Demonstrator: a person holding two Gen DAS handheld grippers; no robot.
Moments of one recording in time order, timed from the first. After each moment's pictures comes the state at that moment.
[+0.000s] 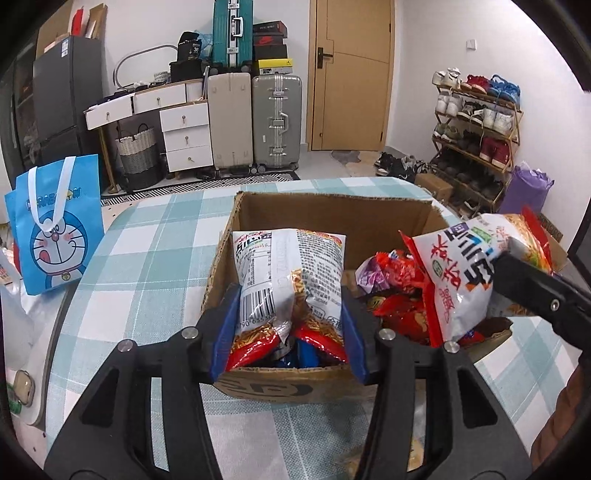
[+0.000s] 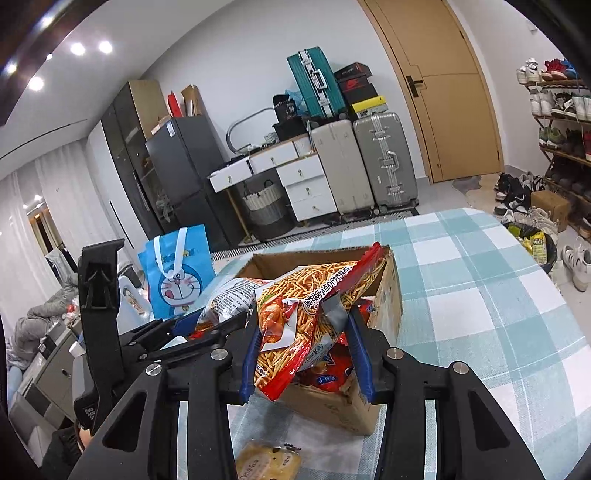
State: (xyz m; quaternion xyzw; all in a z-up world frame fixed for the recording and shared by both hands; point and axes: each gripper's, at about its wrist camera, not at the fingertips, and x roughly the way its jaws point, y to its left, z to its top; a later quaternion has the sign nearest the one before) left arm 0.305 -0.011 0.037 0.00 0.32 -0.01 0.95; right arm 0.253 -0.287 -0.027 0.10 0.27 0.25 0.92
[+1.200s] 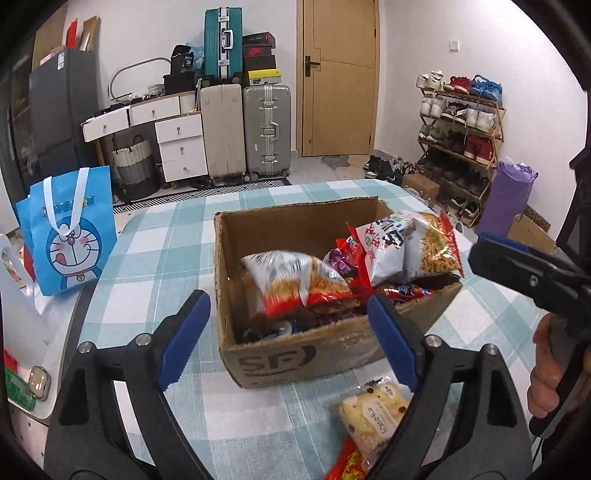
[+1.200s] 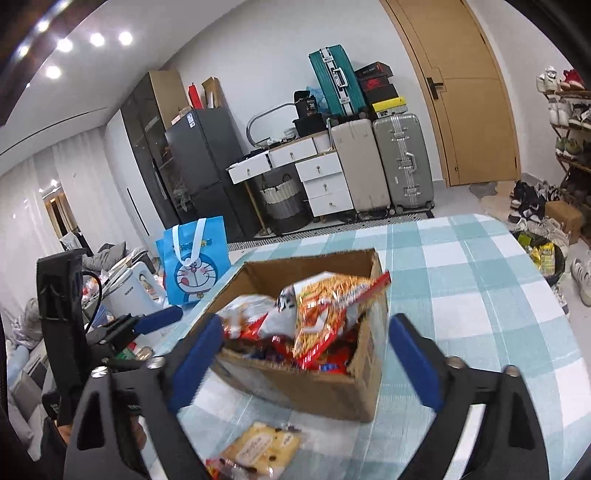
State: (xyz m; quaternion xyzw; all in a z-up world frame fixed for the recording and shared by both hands) left arm 0.224 -0.002 0.065 0.00 0.30 -0.04 0.95; right arm 0.240 -0.303 -0.025 0.09 0.28 0.29 0.91
